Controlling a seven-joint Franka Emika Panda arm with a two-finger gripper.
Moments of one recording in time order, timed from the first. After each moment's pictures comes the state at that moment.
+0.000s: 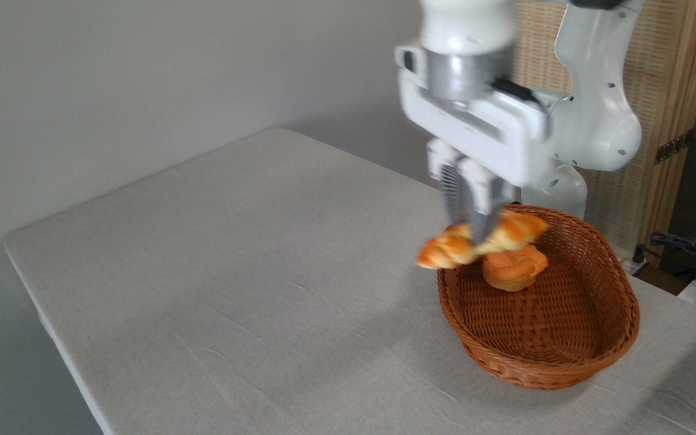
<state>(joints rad) 0.01 -0.44 0.22 -2.15 0.06 1.63 1.18</state>
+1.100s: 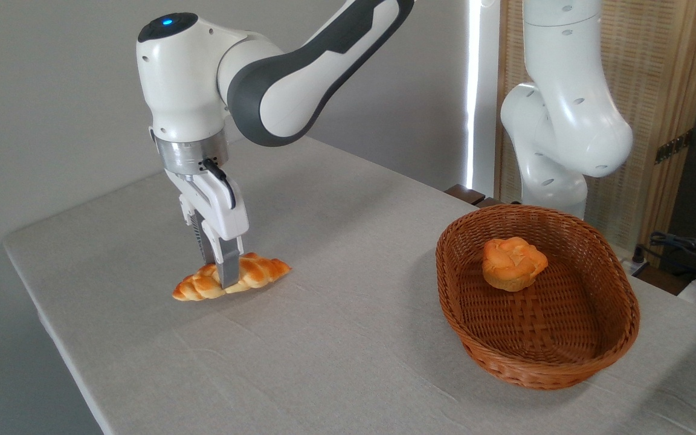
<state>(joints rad) -0.28 0.13 -0.01 -1.89 -0.12 2.09 0.59</state>
